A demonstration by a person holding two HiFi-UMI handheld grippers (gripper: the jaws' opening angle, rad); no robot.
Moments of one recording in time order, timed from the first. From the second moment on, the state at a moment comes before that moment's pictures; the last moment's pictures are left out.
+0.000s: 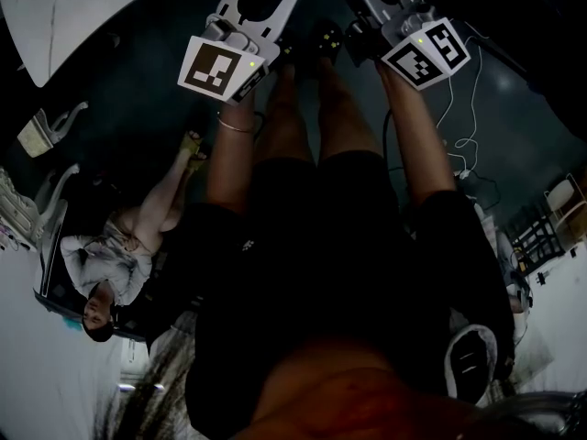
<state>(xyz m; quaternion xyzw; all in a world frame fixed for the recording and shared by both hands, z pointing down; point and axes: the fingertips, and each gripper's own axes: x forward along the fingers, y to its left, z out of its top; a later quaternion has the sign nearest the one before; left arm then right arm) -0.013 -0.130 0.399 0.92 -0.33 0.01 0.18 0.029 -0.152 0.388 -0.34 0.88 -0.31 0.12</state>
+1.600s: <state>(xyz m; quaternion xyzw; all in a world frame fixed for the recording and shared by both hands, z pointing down) -0.008 -0.107 0.361 0.95 -0.31 0.00 0.11 -0.016 -0.103 0.416 -0.28 0.92 -0.27 -0.02</state>
